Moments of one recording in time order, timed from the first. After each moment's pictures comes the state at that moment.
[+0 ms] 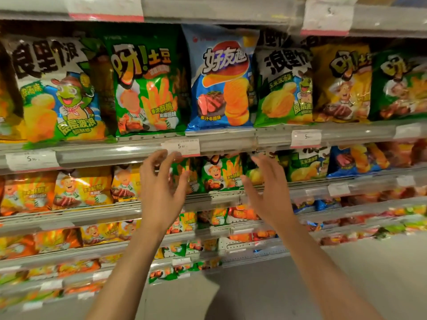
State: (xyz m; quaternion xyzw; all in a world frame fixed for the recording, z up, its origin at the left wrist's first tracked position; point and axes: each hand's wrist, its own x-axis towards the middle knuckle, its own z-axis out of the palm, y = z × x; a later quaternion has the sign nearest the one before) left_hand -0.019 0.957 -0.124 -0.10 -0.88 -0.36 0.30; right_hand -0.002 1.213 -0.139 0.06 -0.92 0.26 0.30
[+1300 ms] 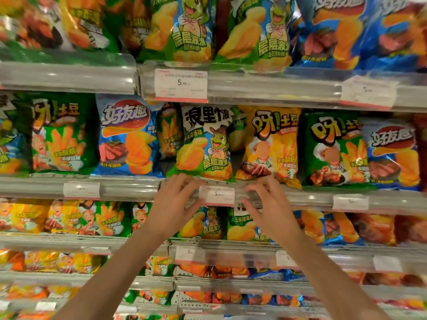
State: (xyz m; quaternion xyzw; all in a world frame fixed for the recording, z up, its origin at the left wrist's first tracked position) left_hand -0.082 1.211 -0.077 -0.24 -0.89 -0.15 0.35; right_hand -0.085 1.480 -0.074 0.21 -0.92 0.19 0.28
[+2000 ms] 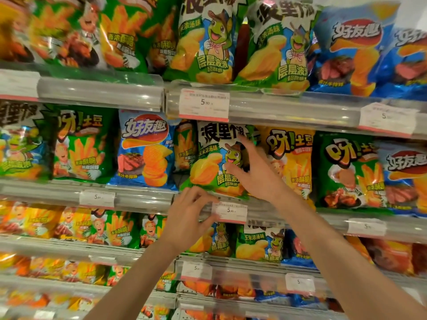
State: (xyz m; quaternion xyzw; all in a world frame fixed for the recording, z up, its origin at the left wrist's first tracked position) left_hand -0.087 1.214 -0.079 -0.20 -0.90 -0.23 0.31; right_hand -0.136 1.409 0.036 0.17 -0.92 0.33 0.13
